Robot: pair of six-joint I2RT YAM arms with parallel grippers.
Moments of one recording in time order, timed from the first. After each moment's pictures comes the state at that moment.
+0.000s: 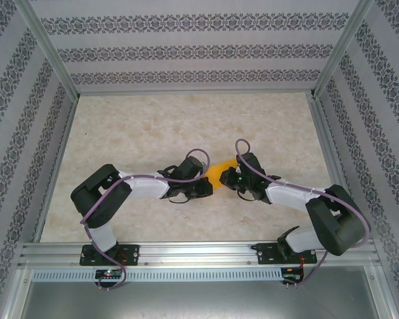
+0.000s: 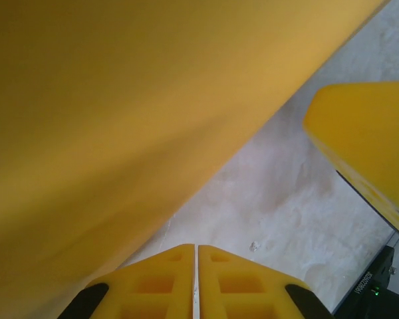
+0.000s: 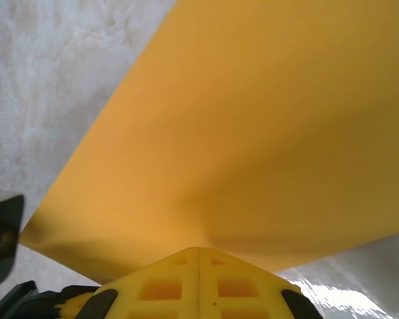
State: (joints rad) left arm -0.85 1.77 0.86 0.04 0.34 -0.97; right arm 0.54 1.40 0.51 0.10 -0.25 0.91
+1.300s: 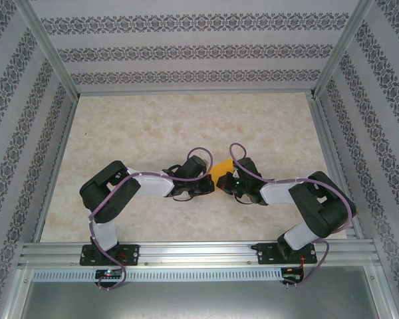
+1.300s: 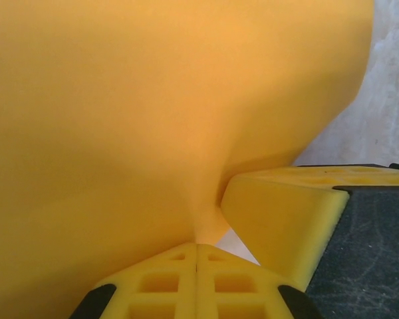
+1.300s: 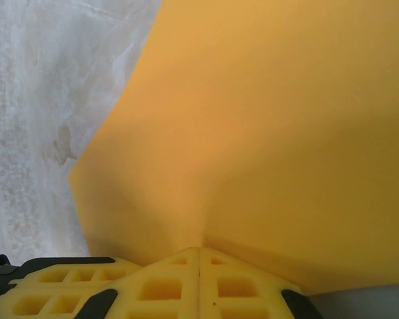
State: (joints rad) left arm -0.85 1.85 0.90 0.09 0.27 -0.98; right arm 0.54 1.55 0.45 0.31 -0.33 0.94
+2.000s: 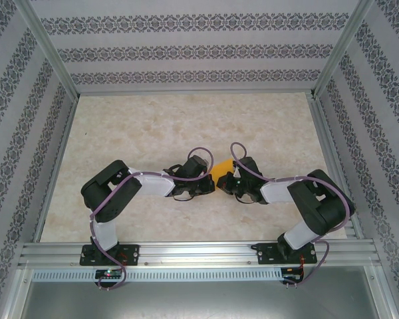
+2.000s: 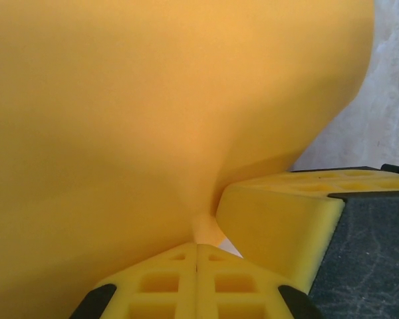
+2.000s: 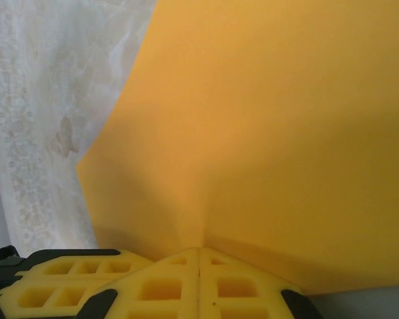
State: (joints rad) left arm -0.85 1.87 0.91 0.09 0.27 -0.98; right arm 0.50 1.58 0.45 0.31 -0.40 0.93
